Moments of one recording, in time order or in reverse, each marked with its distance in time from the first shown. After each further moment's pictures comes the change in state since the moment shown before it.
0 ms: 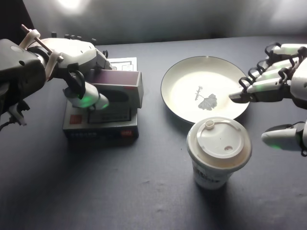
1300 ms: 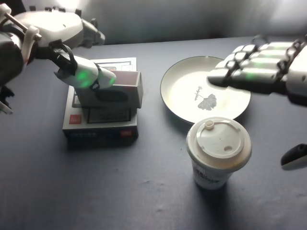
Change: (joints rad) left arm -0.114 0.163 -0.202 0.048 -0.079 -0.002; right arm 0.009 -0.031 0.063 -0.439 0.151 0.560
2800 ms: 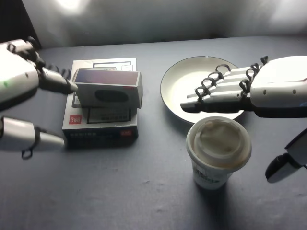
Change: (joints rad) left arm 0.218 0.383 -0.225 1.131 0.215 -0.912; right arm 0.024 -0.196 0.184 -0.503 0.090 0.558
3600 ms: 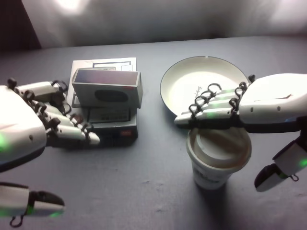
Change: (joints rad) left arm 0.211 0.132 -0.129 0.640 -0.258 -0.550; right arm -0.073 -0.087 0.062 0.006 0.026 -0.005
